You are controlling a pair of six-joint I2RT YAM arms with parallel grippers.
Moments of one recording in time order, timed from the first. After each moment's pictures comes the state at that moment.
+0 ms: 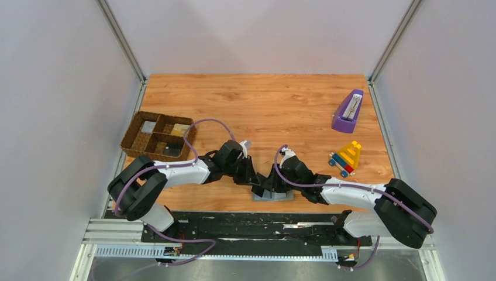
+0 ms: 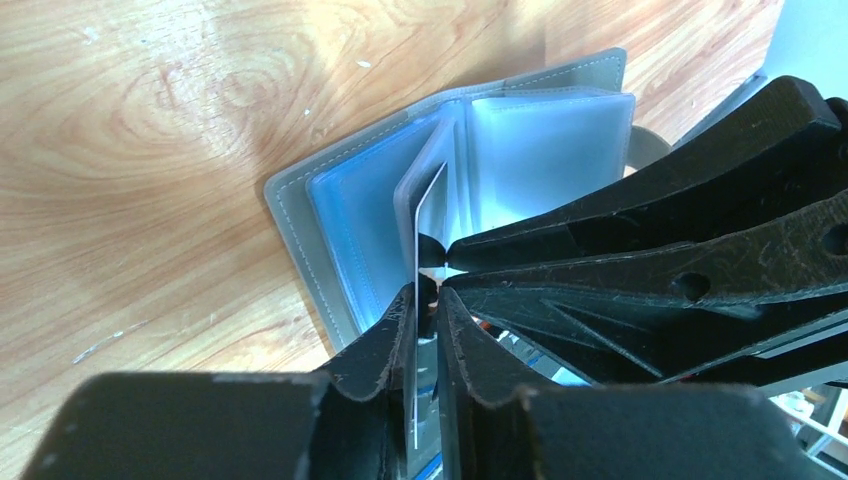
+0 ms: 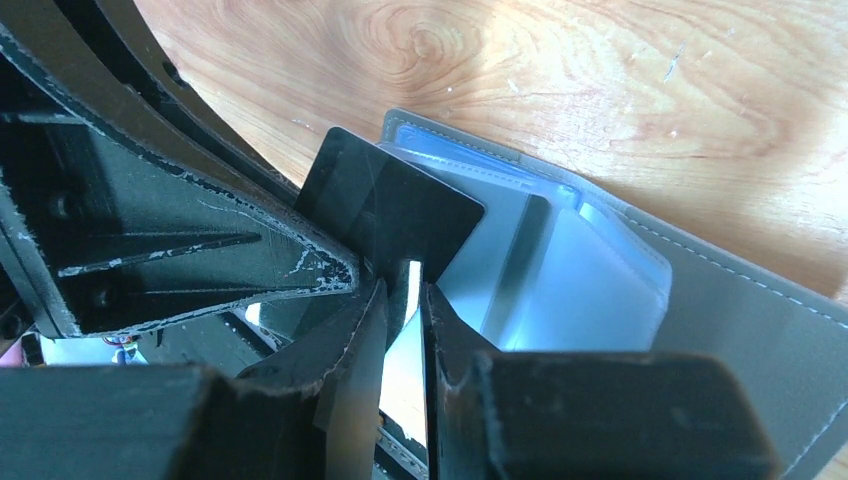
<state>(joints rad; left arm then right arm) -0.82 1.53 0.68 0.06 0.37 -0.89 0.88 1.27 0.41 0.17 -0.08 0.84</state>
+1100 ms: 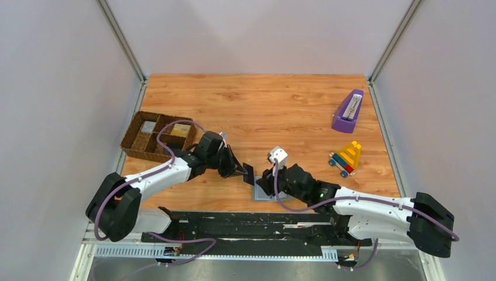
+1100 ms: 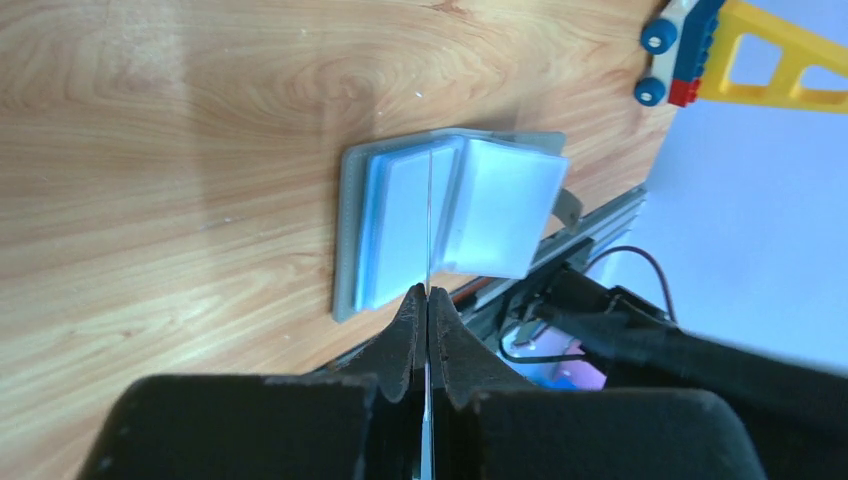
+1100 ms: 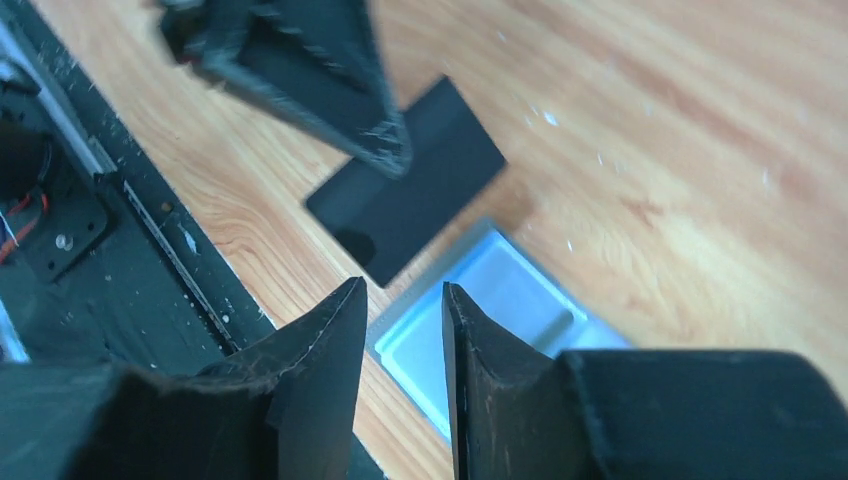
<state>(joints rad) -0.65 1.32 0.66 -0.15 0.37 -1.05 1.05 1.05 0.46 0.12 0.13 0.41</state>
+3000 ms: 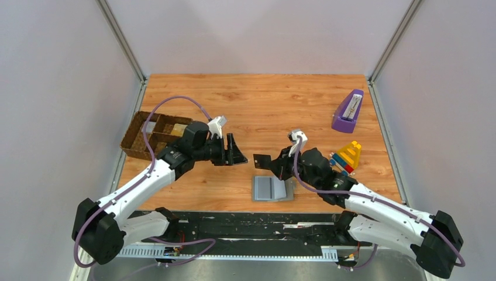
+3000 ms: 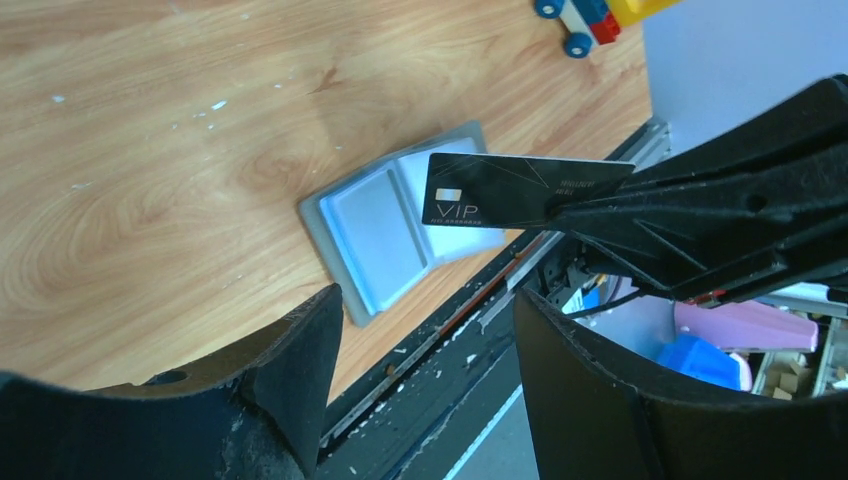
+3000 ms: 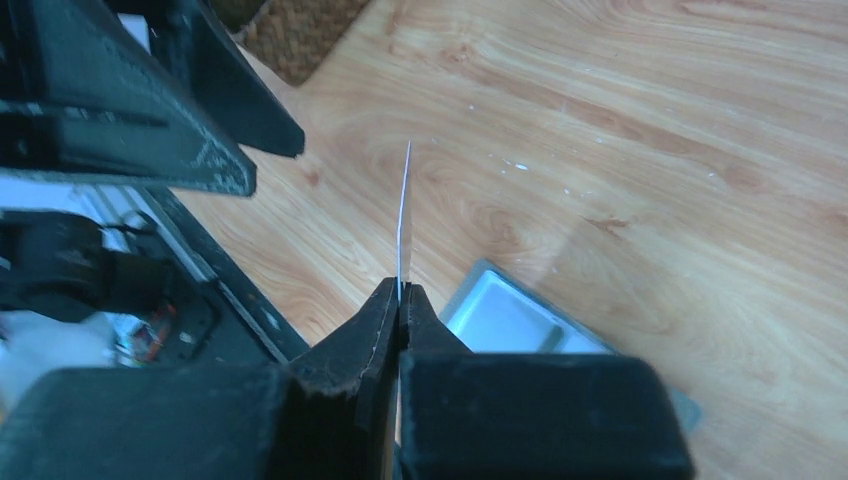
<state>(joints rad) -0.58 1.11 0.80 -0.32 0.42 -0.64 0.89 0.92 0.53 0.03 0.02 0.48</state>
